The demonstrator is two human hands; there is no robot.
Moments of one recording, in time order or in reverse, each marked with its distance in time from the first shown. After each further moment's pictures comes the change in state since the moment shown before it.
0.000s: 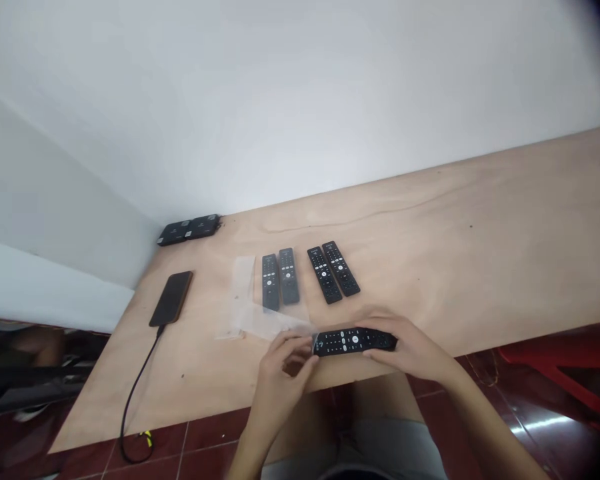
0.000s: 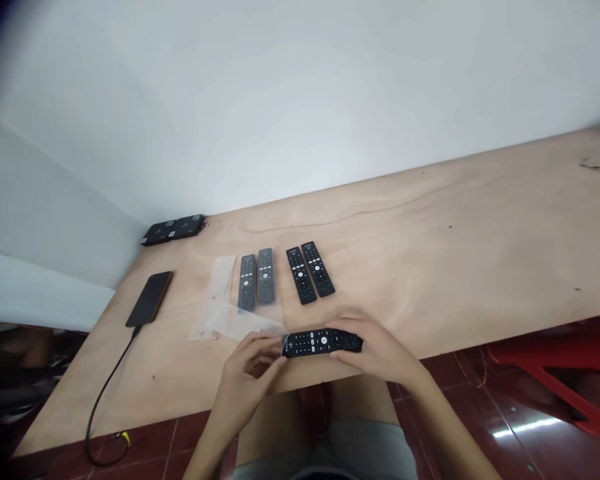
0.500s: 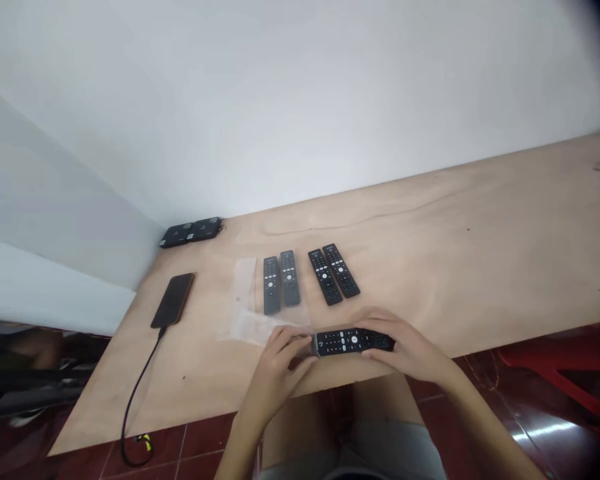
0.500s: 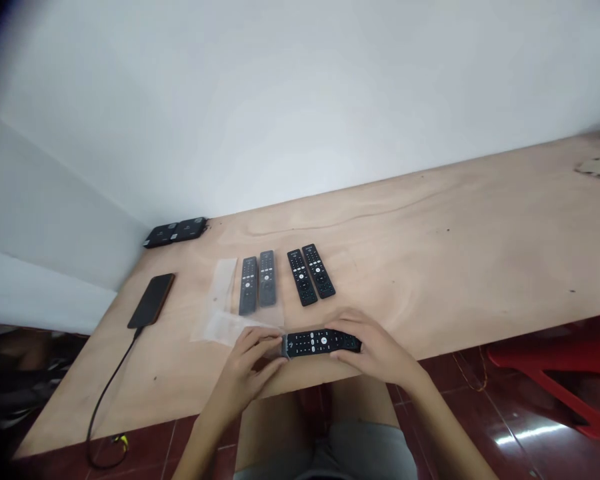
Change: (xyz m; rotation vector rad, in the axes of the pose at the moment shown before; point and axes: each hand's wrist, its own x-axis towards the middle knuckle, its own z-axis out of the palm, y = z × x) left_hand 0.018 -0.010 -0.025 0.379 -0.126 0.427; right_hand 0.003 -0.005 0.000 0.000 -0.001 -0.043
